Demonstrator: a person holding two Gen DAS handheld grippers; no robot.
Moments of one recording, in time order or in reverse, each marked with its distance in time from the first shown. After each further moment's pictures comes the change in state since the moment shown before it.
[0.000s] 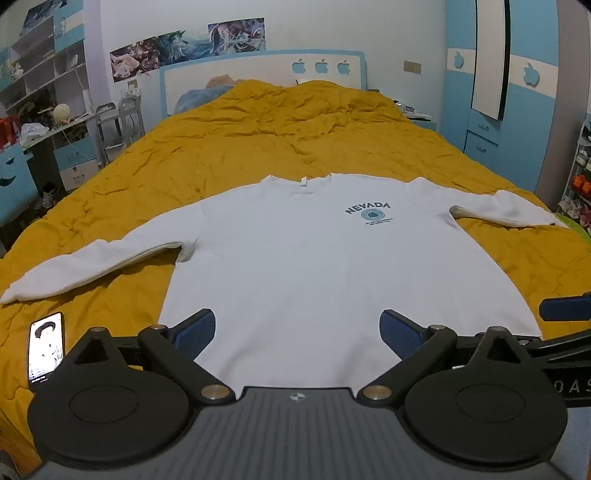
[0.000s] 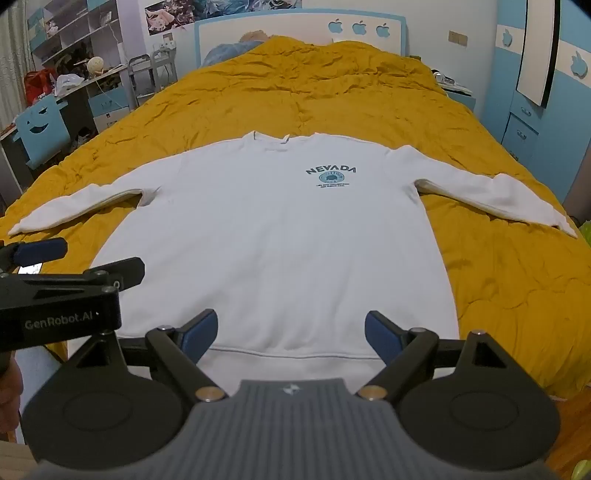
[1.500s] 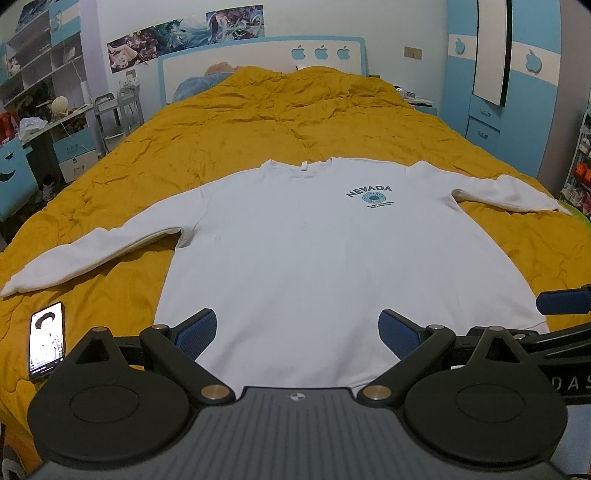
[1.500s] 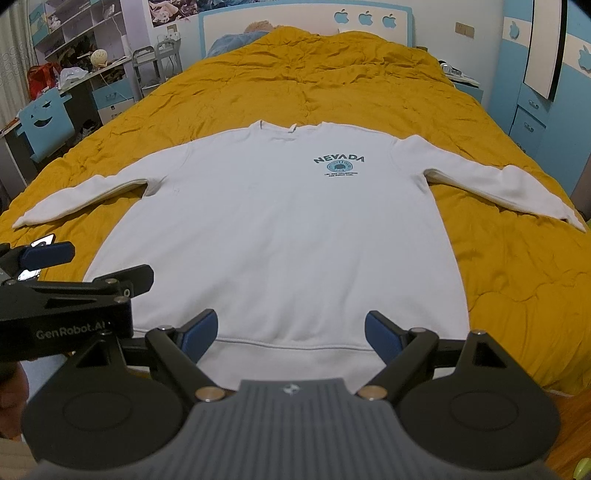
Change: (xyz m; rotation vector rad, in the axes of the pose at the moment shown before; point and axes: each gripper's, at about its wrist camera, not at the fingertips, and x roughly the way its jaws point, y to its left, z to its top) left arm 0.007 0.000 -0.009 0.021 0.044 0.016; right arm 0.006 0.005 -0.002 -0.001 0.031 0.011
